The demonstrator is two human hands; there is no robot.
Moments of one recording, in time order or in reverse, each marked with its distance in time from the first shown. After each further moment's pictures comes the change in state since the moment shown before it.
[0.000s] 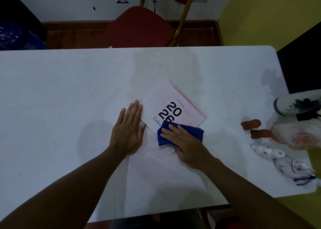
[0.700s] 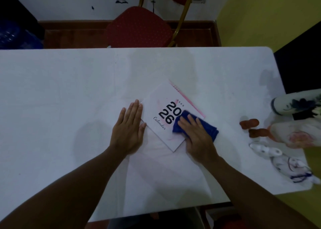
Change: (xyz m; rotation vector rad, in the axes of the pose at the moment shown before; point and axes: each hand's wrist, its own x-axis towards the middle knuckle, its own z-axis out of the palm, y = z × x) left_hand 0.000 -0.001 0.001 -0.006 0.002 0.000; right_hand -0.008 0.022 0.001 -0.164 0.307 0.170
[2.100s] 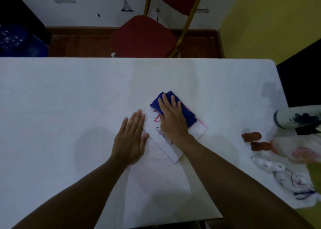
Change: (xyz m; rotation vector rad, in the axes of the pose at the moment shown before) left_hand 0.001 0.004 -0.008 -0.023 -0.083 -0.036; right_hand 0.137 -0.051 0.030 -0.088 -0.184 0.167
